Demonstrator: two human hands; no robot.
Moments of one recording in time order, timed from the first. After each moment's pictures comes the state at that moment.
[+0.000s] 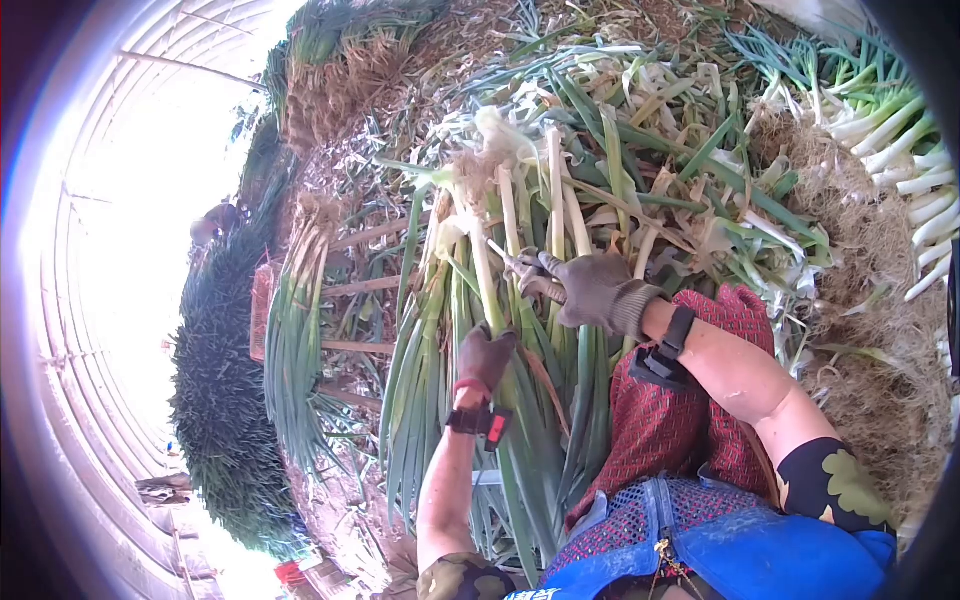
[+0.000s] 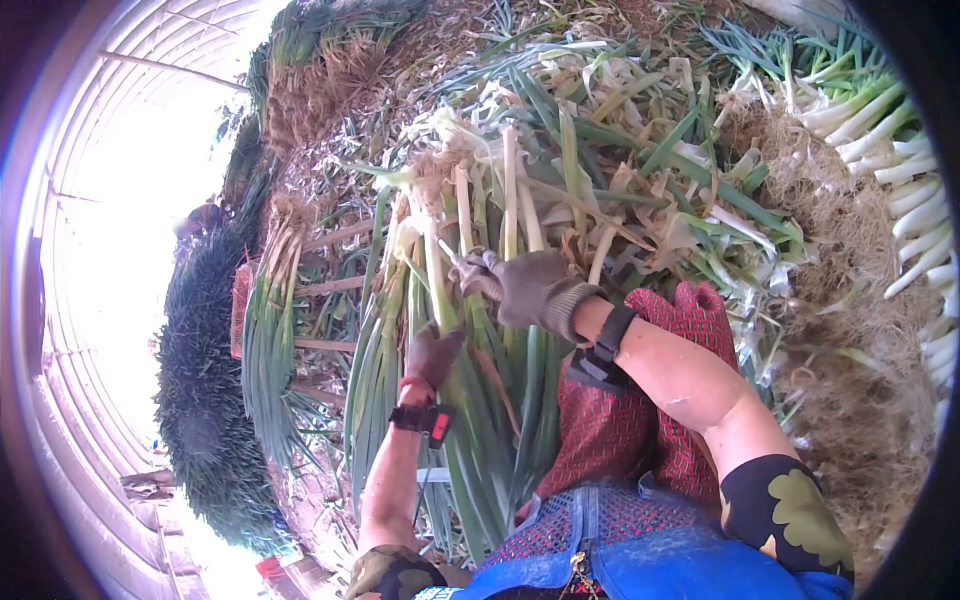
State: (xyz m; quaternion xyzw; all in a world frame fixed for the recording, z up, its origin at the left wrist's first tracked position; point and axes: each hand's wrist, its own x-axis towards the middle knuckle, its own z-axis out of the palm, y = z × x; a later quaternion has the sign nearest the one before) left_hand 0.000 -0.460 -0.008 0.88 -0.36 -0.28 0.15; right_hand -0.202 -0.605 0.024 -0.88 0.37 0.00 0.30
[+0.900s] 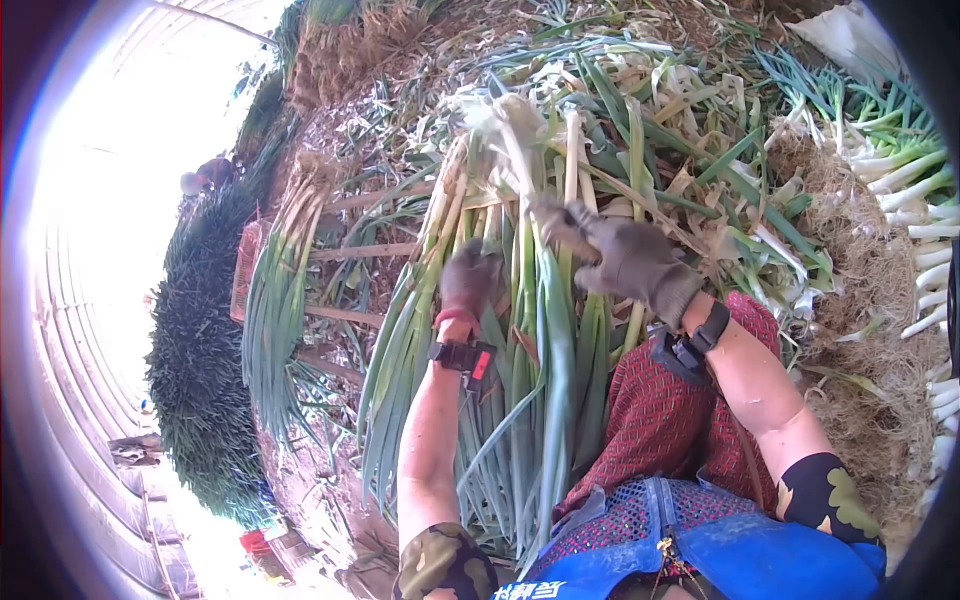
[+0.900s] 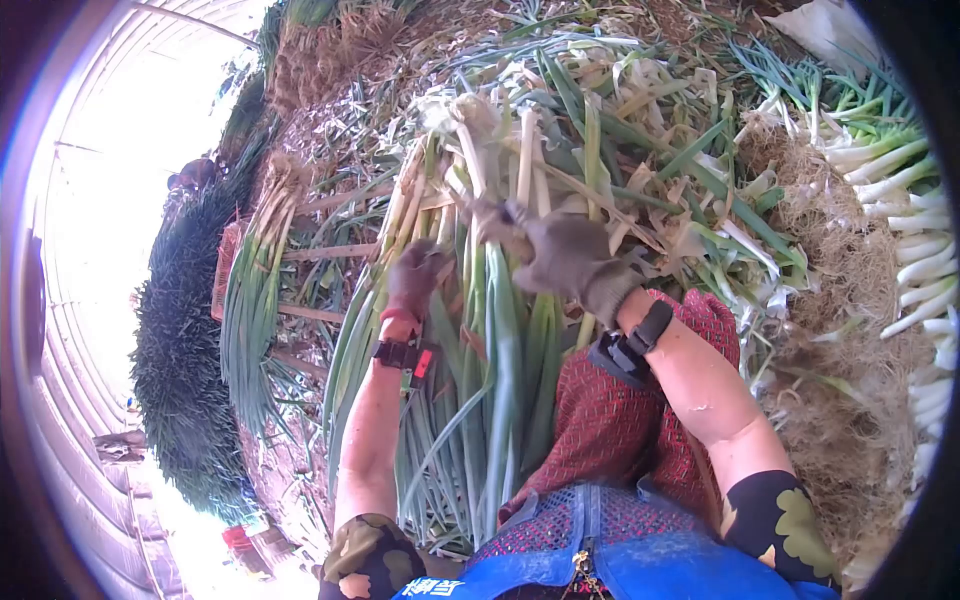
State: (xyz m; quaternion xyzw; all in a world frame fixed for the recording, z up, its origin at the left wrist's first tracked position) left_hand 0.040 -0.526 -0.011 0.83 -0.39 -0.26 0.30; right_hand -0.218 -0.623 0.026 -0.86 0.39 -0.12 0.32
